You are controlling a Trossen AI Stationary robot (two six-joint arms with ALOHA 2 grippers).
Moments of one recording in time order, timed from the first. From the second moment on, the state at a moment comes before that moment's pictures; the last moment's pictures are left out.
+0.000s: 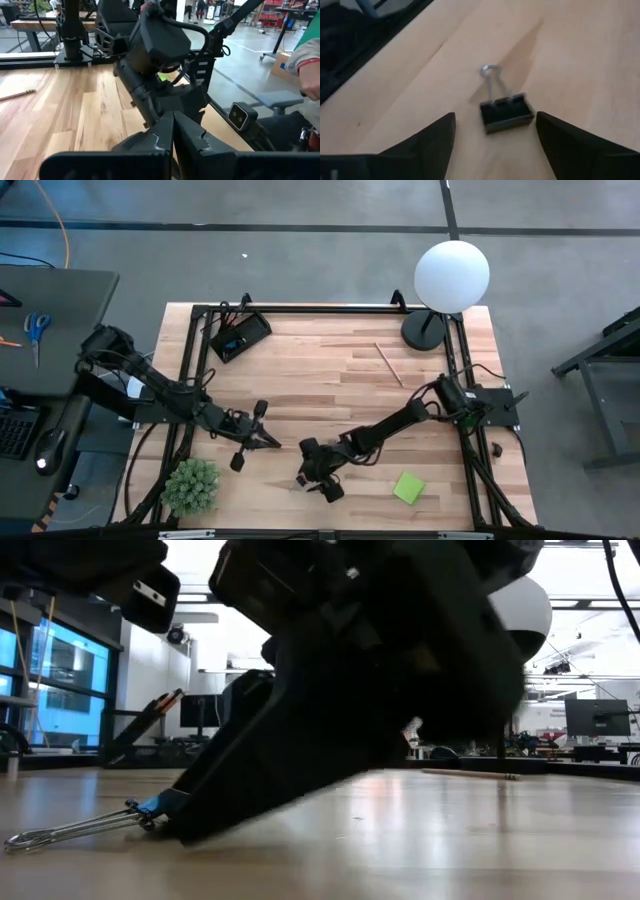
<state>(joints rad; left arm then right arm) -0.42 1.23 0.30 0.78 -0.22 -0.08 0.38 2.24 1.36 0.22 -0.15 -0.03</state>
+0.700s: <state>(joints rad) -0.42 1.29 0.30 0.90 -0.22 -0.08 0.40 2.24 1.36 0.25 -0.06 -0.09</state>
